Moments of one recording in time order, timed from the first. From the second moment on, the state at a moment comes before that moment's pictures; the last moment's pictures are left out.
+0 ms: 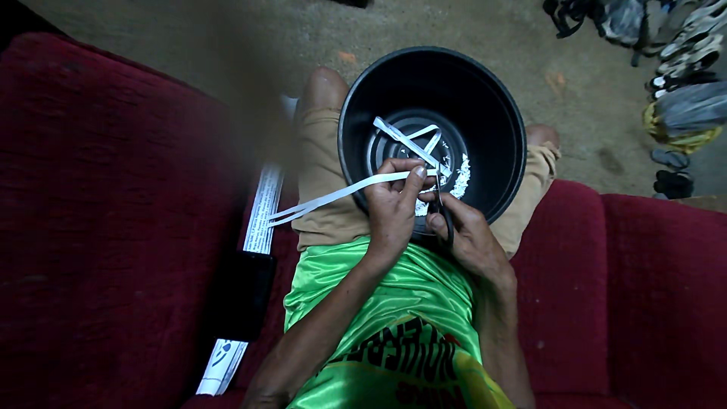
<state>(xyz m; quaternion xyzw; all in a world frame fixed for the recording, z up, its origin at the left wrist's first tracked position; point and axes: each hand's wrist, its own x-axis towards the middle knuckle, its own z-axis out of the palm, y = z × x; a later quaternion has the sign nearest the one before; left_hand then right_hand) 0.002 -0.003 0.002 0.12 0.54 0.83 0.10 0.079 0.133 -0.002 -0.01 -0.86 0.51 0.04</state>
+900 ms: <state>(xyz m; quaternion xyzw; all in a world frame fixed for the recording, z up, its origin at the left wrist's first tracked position) 0.001 -0.005 0.001 0.13 0.54 0.83 0.09 0.076 0.126 -0.002 -0.03 -0.84 0.53 0.05</state>
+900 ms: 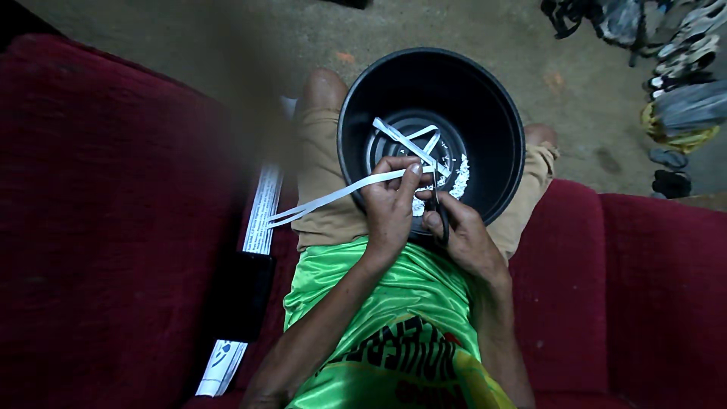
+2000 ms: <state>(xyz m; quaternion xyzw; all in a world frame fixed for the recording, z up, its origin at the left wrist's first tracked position) 0.002 -0.004 0.001 0.13 0.55 0.82 0.09 0.077 0.129 -0.002 -0.01 -0.85 0.53 0.05</state>
